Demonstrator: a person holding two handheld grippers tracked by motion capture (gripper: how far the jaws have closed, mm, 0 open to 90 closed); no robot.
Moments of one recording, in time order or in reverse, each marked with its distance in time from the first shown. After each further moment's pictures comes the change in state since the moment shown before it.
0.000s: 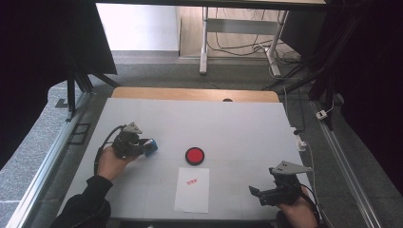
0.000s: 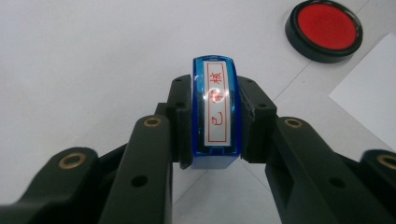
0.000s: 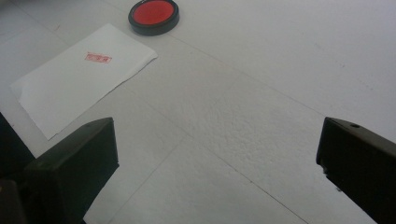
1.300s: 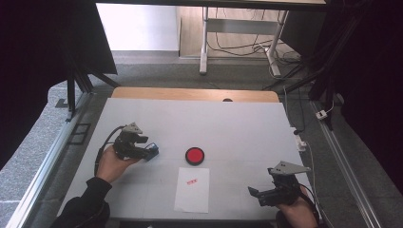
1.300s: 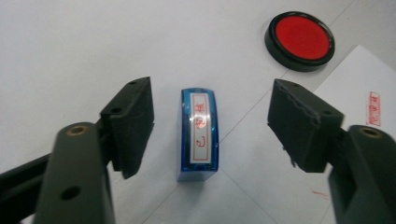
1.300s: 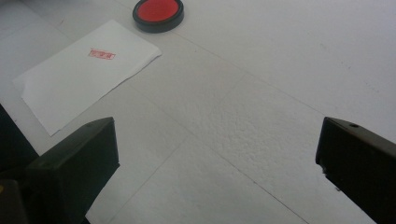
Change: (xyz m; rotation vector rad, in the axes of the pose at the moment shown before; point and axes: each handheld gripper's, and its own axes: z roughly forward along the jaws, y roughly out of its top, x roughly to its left) left arm -0.007 0.003 -0.008 -0.047 -0.047 -0.009; right arm 0.002 0.001 0.002 0.008 0.010 -0.022
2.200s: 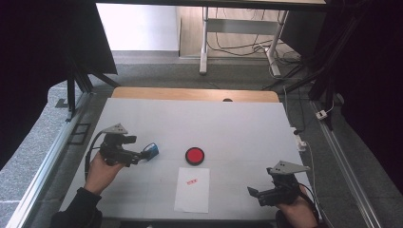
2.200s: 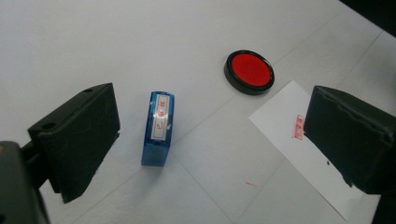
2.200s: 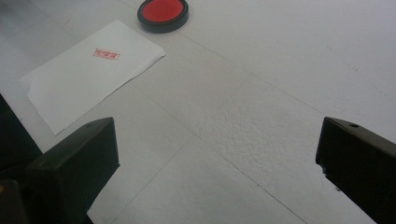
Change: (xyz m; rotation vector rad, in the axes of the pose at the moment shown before) left arm -0.018 -0.013 -0.049 -0.134 -0.066 -0.130; right arm -0.001 0.001 0.001 0.001 0.017 -0.003
